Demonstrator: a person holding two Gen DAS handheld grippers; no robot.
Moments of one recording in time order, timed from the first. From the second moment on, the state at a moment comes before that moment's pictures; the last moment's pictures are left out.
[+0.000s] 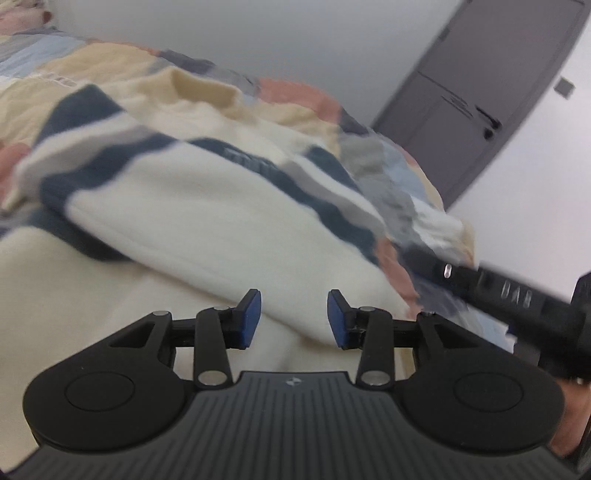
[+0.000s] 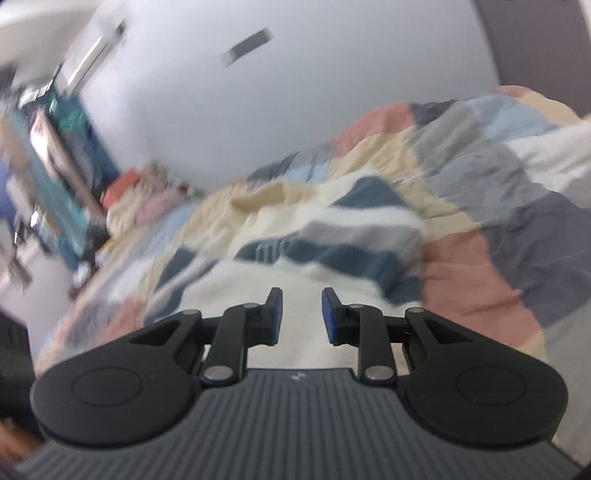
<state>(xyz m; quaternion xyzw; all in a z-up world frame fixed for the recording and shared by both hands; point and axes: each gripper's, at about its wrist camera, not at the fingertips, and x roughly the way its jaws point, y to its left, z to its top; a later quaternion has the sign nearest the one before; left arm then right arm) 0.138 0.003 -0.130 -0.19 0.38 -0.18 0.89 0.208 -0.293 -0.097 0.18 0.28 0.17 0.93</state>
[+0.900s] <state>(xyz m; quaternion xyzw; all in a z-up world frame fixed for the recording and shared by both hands) 0.209 0.054 -0.177 -0.13 0.37 -0.10 0.92 0.278 -0.211 -0.154 0.04 0.35 0.20 0.91</state>
